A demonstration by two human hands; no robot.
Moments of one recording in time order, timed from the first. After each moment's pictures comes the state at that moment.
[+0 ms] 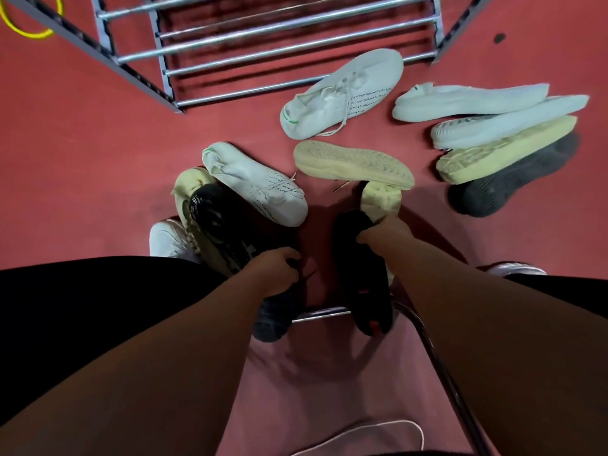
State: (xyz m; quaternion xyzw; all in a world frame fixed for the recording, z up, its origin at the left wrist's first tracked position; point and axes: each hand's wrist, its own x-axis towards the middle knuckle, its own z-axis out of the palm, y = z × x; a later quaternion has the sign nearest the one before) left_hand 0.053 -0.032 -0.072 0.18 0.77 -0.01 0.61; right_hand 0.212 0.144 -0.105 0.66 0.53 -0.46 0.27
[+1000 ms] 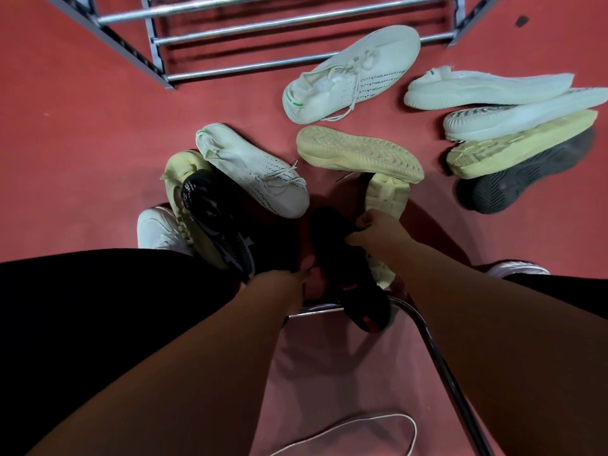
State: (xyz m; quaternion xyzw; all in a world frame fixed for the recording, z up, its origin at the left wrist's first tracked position) left_hand 0.087 -0.048 -0.102 0.41 0.61 -0.31 0.61; right_hand 0.206 0.132 -0.113 0.55 0.63 -0.48 0.26
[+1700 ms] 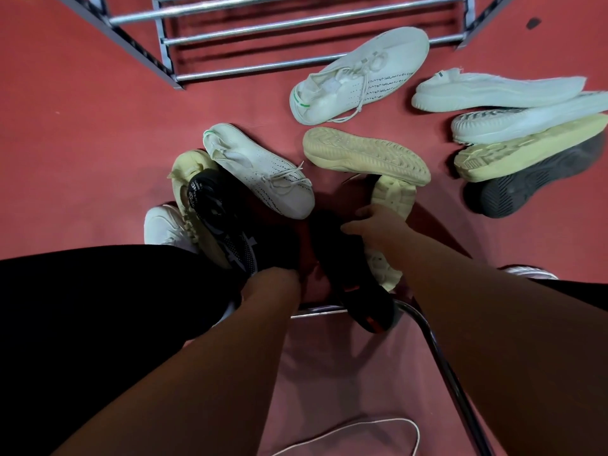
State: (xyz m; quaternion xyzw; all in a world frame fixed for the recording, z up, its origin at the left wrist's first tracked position) left_hand 0.085 -0.052 -0.092 0.34 0.71 -0.29 0.55; right_hand 0.188 0.134 -0.117 0.60 0.53 -0.55 0.23
